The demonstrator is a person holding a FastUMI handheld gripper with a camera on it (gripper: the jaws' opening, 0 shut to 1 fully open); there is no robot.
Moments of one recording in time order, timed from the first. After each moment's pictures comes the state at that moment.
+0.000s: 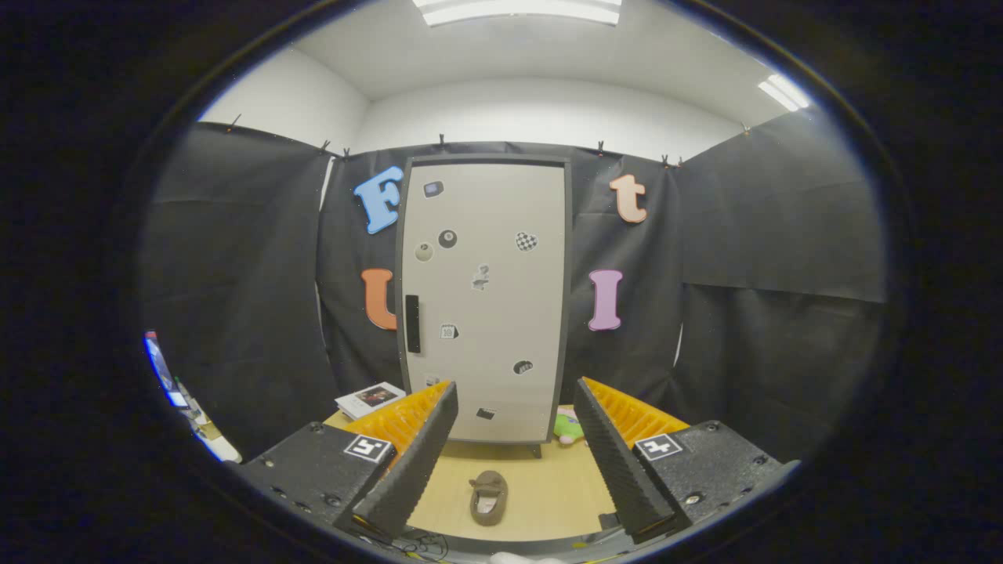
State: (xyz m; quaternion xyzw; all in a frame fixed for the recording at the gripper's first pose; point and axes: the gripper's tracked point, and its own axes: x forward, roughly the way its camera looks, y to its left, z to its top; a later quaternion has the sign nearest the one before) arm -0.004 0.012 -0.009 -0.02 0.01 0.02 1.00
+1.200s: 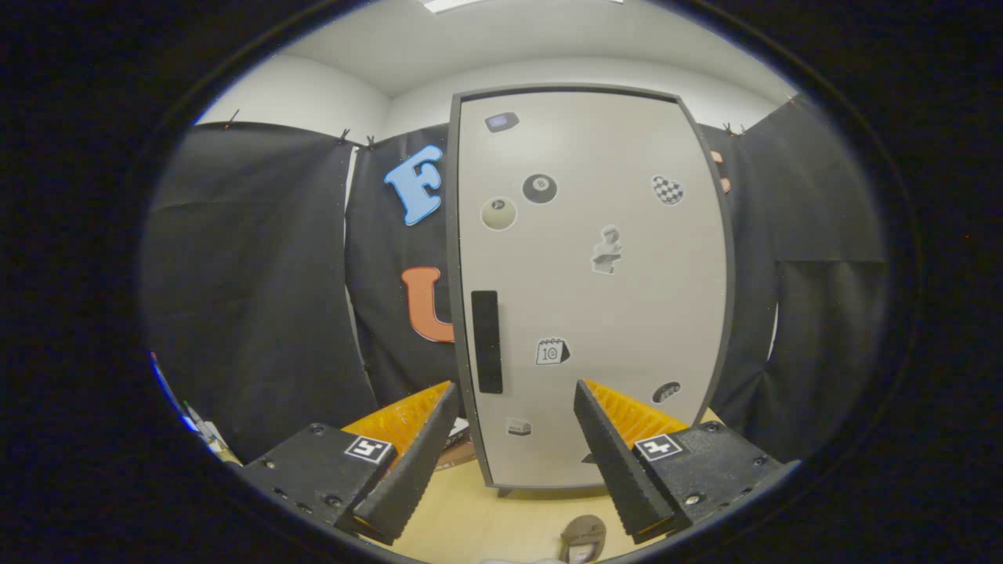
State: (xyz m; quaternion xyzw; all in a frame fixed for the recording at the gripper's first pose) arm 0.250 0.193 -0.039 0.01 0.02 0.13 0.99
